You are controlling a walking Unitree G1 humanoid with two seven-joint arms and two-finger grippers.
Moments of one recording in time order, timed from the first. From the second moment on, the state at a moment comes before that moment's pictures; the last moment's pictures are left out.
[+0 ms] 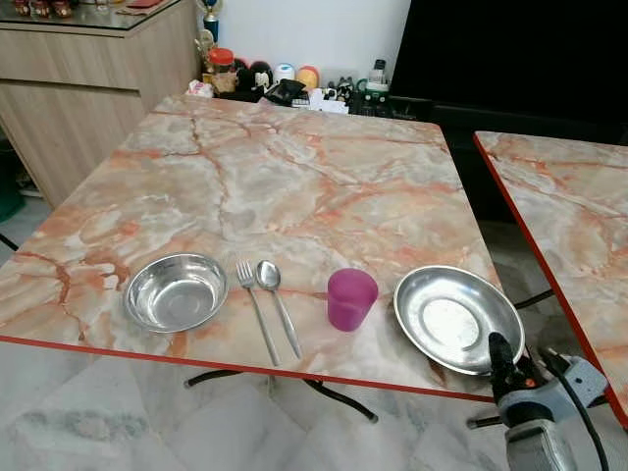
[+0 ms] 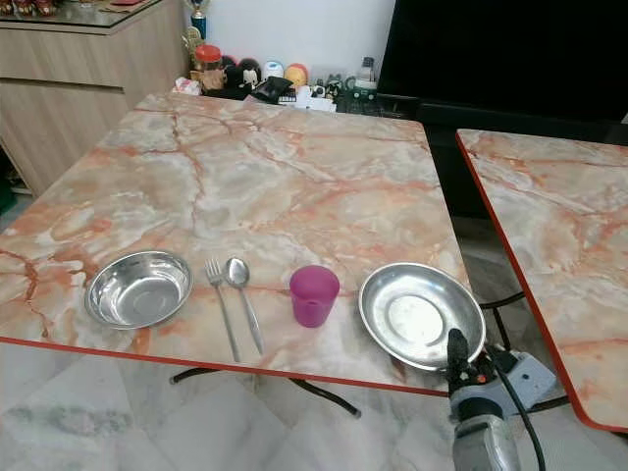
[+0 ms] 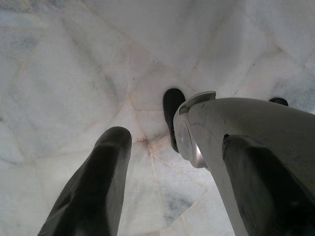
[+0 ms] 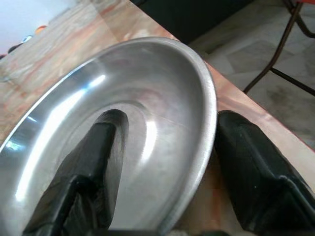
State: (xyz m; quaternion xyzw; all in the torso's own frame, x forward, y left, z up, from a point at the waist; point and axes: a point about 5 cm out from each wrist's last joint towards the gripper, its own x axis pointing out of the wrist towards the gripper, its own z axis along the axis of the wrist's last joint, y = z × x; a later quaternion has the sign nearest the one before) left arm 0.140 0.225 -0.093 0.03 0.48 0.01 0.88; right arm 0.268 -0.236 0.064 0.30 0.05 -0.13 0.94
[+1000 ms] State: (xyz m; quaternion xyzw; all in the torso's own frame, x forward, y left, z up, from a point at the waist) left arm 0.140 0.226 -0.093 0.03 0.48 0.01 0.88; right arm 0.274 -0.232 0.053 0.30 0.08 -0.14 0.94
